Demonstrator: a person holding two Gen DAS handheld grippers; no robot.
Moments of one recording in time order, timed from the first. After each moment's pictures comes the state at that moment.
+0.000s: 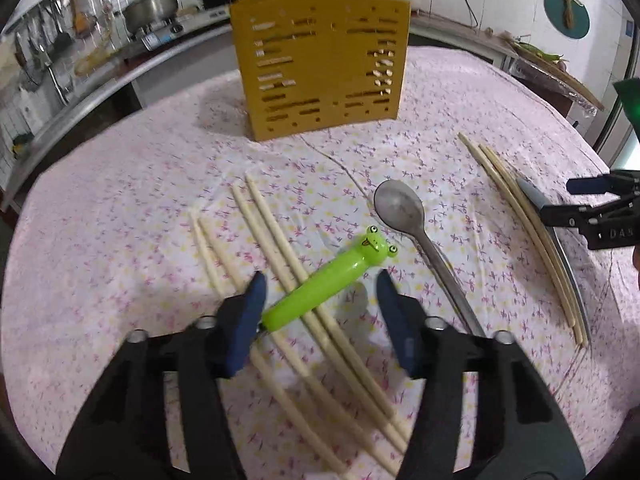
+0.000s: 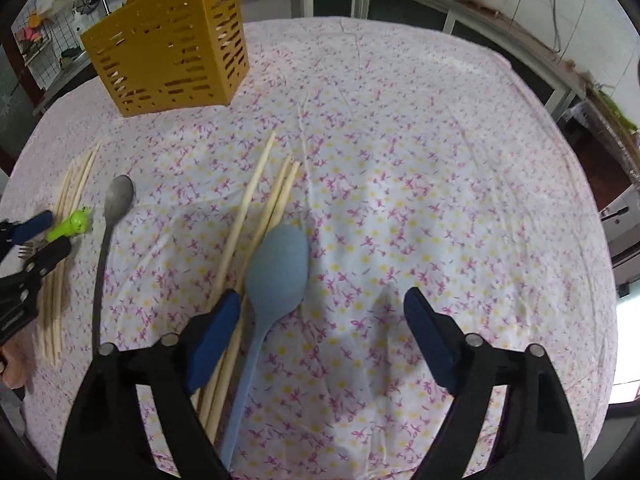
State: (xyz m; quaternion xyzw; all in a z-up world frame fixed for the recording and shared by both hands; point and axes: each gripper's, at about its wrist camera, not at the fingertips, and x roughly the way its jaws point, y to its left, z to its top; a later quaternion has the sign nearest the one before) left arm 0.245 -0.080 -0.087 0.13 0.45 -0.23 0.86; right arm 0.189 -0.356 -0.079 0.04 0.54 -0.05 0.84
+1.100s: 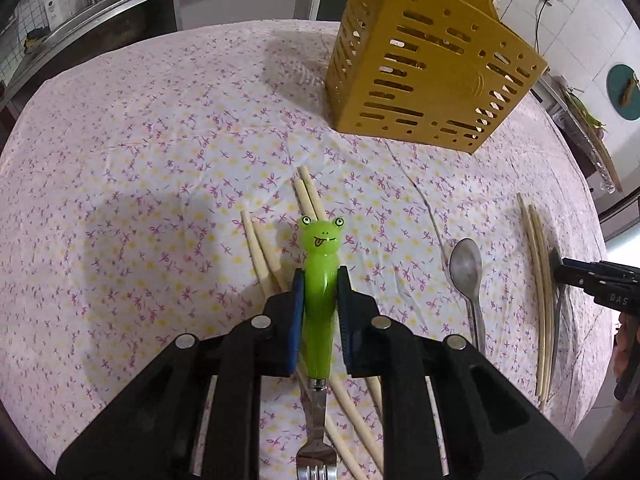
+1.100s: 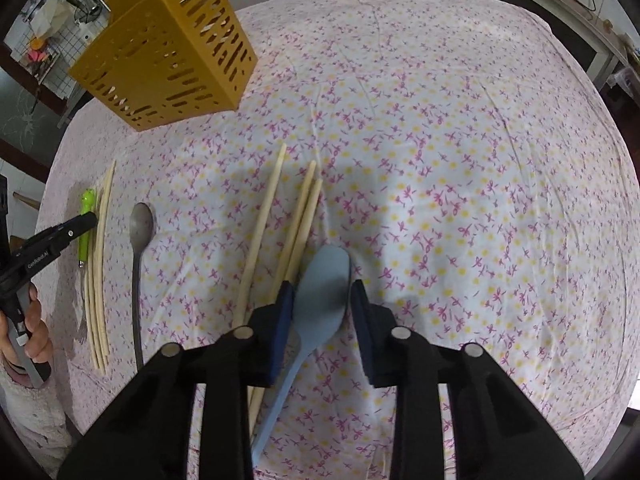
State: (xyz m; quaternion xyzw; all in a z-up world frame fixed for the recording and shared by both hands) left arm 0.313 -0.030 -0.078 0.01 0.55 -0.17 0.82; right arm 0.243 -0.388 -0.078 0.11 0.59 0.02 0.80
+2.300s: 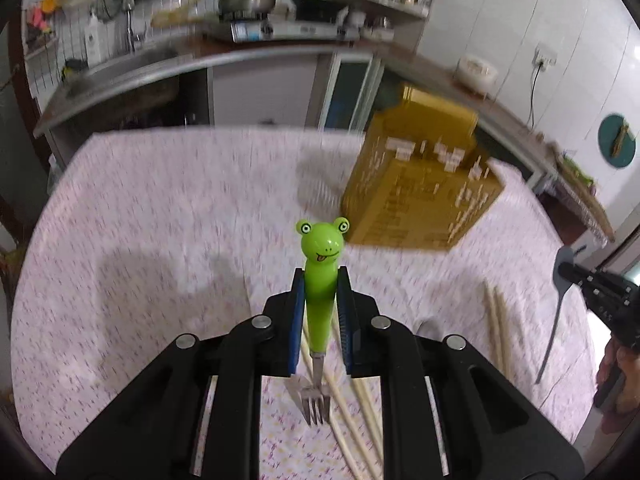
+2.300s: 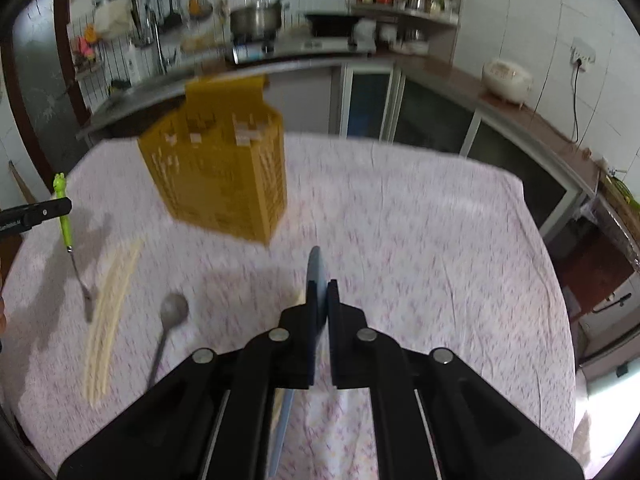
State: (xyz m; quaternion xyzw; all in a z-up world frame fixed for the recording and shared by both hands) left arm 0.299 0.009 0.024 -0.04 0.42 -0.15 0.89; right arm 0.224 -0.372 0.032 -0.01 0.40 0.00 0.92
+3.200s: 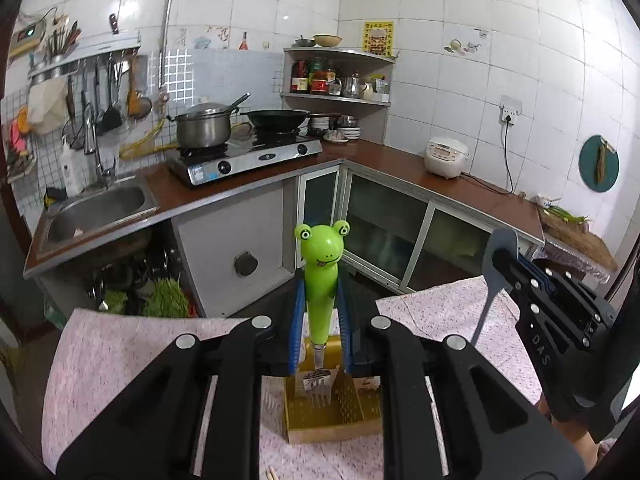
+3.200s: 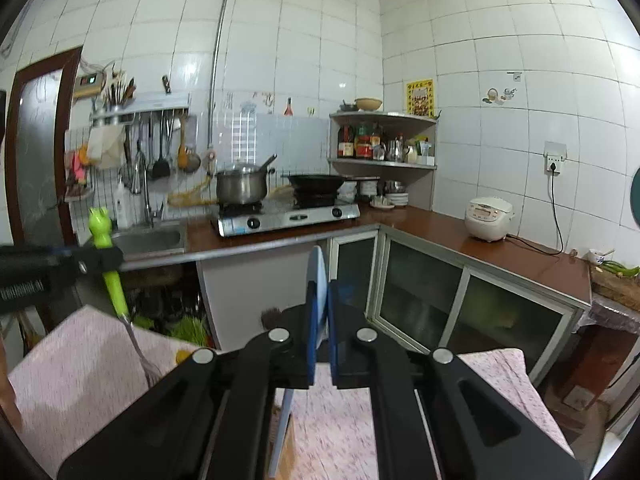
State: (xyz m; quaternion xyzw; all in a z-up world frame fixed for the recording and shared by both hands) left arm 0.392 -0.114 0.168 0.01 0.26 -0.17 0.95; right arm 0.340 -0.337 0.159 0.00 0.13 -0.03 0.99
